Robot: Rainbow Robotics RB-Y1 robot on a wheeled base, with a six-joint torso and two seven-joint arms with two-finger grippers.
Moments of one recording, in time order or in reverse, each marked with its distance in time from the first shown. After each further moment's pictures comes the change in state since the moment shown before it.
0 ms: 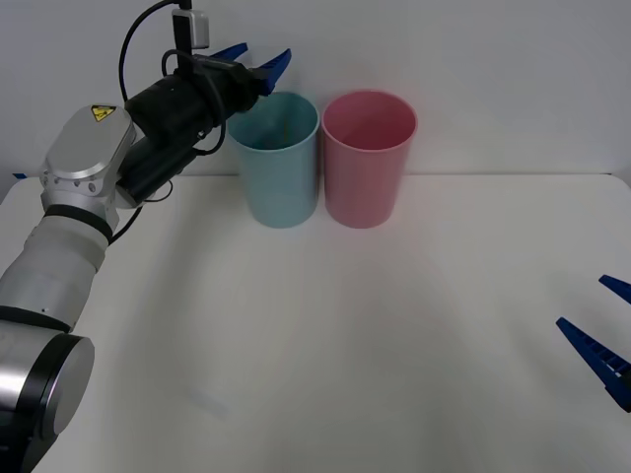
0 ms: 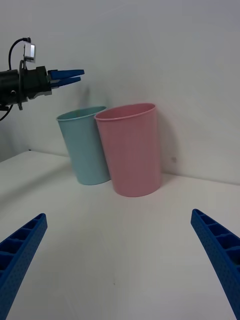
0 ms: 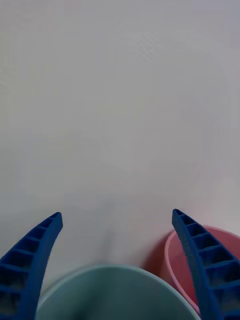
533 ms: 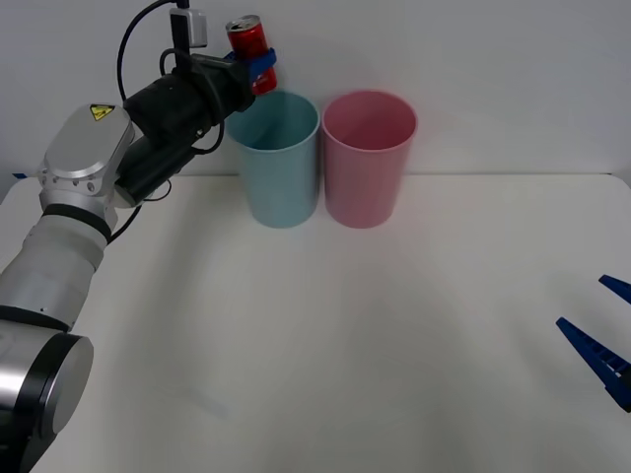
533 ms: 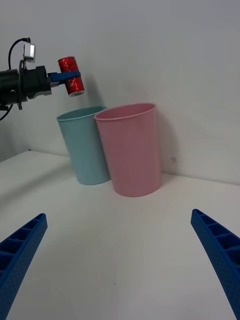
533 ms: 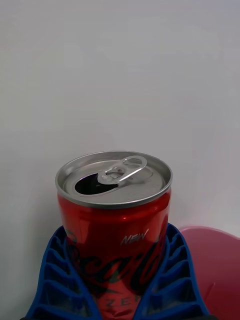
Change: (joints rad) right arm 0.000 0.000 0.000 0.000 0.000 0.000 0.000; left arm -0.002 0.004 0.000 0.000 -0.005 0.004 0.015
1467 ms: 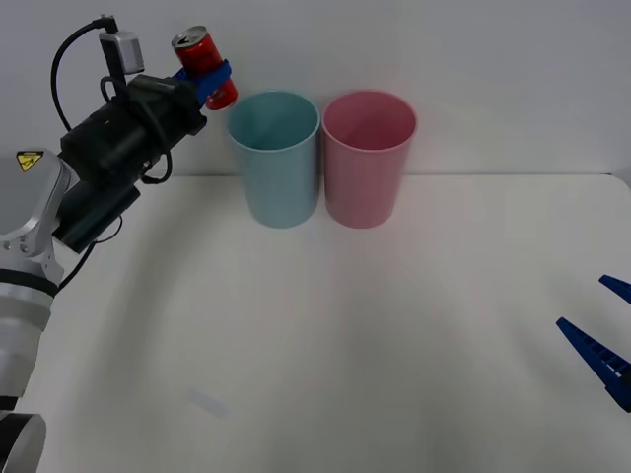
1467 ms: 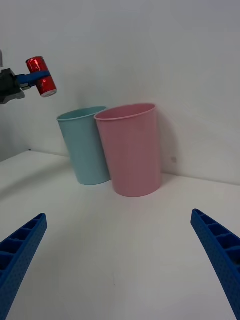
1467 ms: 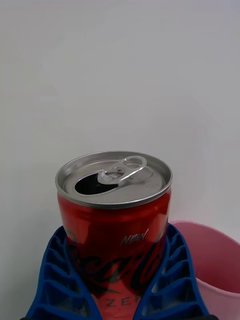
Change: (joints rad) right arm 0.000 0.000 0.000 0.000 0.000 0.000 0.000; left arm 0.268 0.067 0.067 -0.336 0.056 -0.050 0.059
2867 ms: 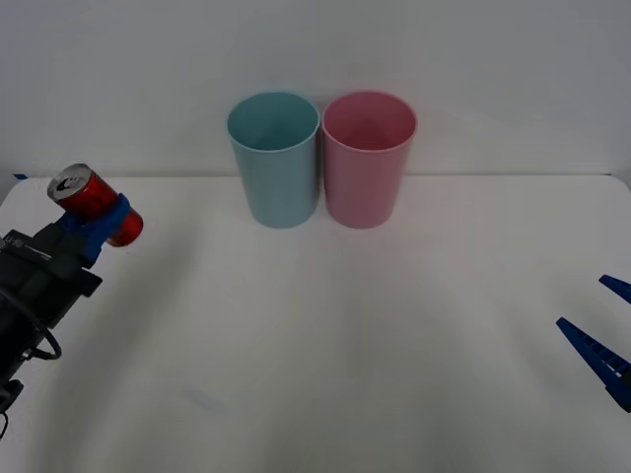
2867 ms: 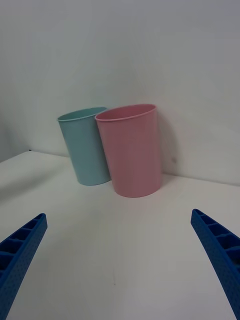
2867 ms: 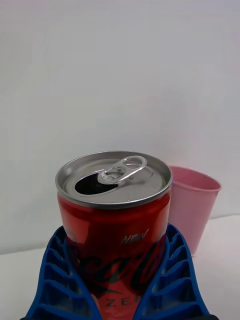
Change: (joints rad) right arm 0.000 0.000 0.000 0.000 0.000 0.000 0.000; left arm 0.832 -0.008 0.182 -0.650 0.288 -0.068 -0.218
